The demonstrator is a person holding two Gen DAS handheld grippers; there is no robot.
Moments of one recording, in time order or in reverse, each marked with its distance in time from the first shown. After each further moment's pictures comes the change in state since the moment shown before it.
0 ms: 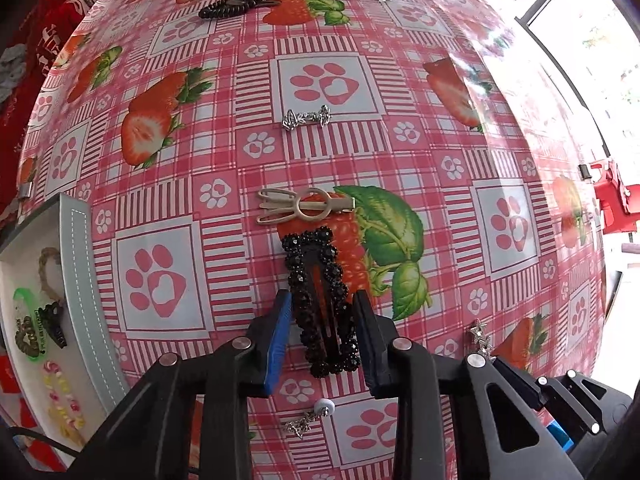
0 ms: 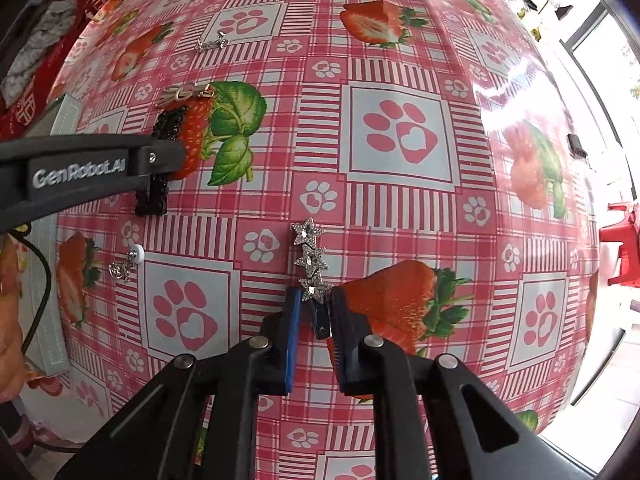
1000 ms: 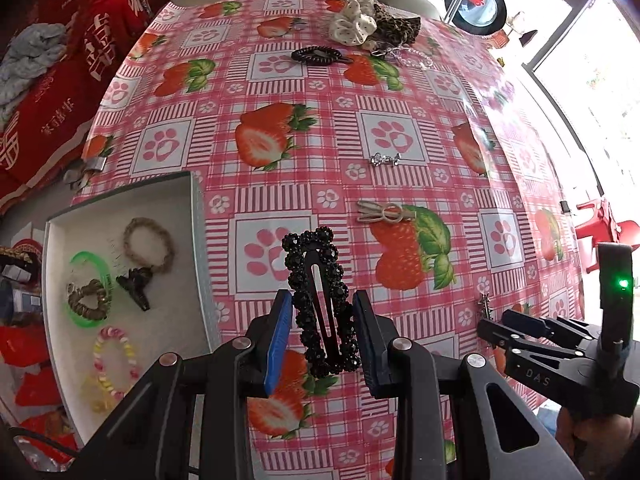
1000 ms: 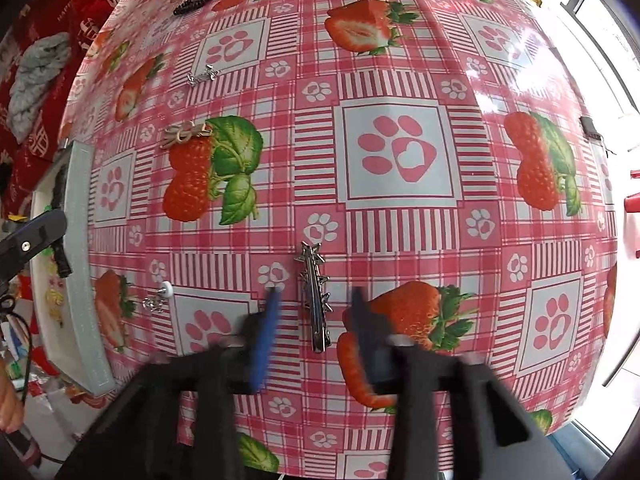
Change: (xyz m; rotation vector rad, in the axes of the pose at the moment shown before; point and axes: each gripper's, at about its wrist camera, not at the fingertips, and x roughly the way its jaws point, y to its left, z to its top) left arm -0.076 0.073 -0.043 -0.086 -0.132 -0.018; right arm -0.007 -0.027 0.025 0.094 0.038 0.126
